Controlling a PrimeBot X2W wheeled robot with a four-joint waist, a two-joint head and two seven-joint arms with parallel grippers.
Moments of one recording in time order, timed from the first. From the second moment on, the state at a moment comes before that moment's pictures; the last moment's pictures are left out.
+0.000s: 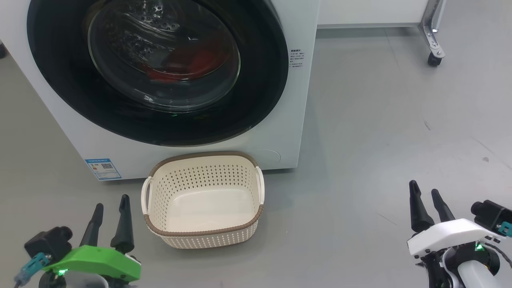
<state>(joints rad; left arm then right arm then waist) -0.03 0.14 -0.16 0.19 -0.82 -0.02 -0.13 -0.03 -0.18 0.17 0.26 0.85 0.05 -0.12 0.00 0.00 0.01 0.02</state>
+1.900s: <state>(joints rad) -0.01 0.13 -0.24 0.21 -0.35 0.09 -0.25 -0.01 -0.17 0.29 0.25 0.46 -0.07 -0.24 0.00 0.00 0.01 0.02</state>
